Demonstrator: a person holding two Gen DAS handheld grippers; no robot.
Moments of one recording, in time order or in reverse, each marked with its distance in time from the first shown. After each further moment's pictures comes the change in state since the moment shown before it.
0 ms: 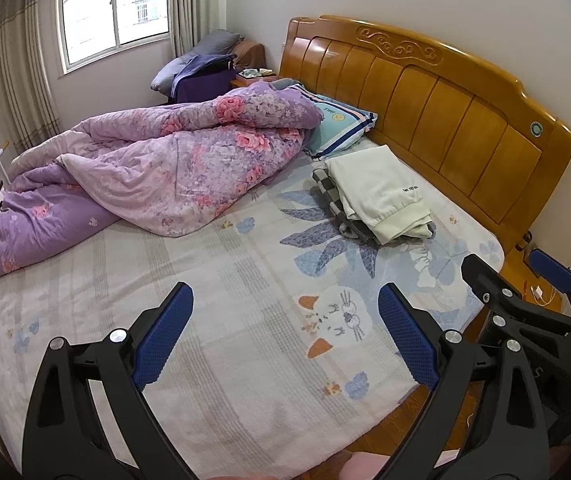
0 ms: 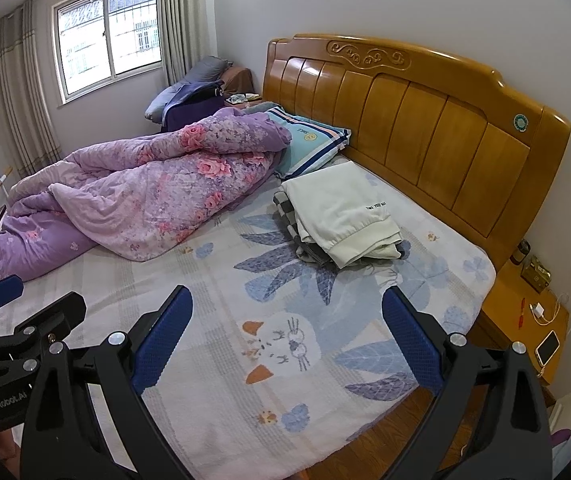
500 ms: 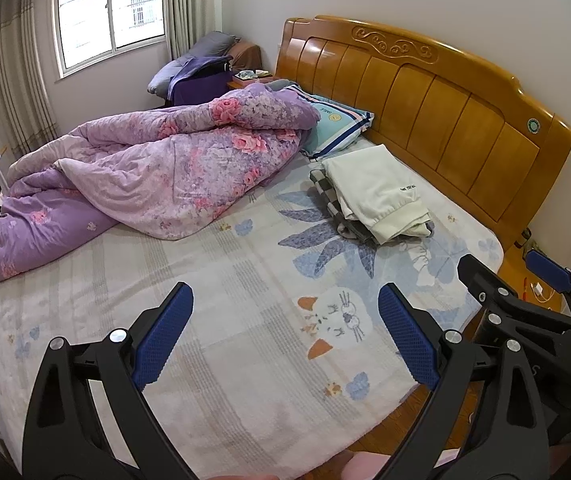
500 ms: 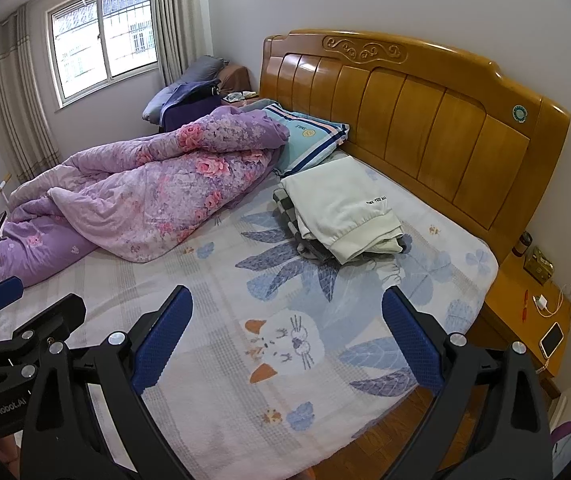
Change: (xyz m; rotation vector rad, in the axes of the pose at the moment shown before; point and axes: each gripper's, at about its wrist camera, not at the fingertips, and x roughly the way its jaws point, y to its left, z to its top) left arm 0.002 -0.003 0.005 0.019 -0.002 -0.014; right arm 0.000 0.002 -0.001 0.023 0.007 -0.005
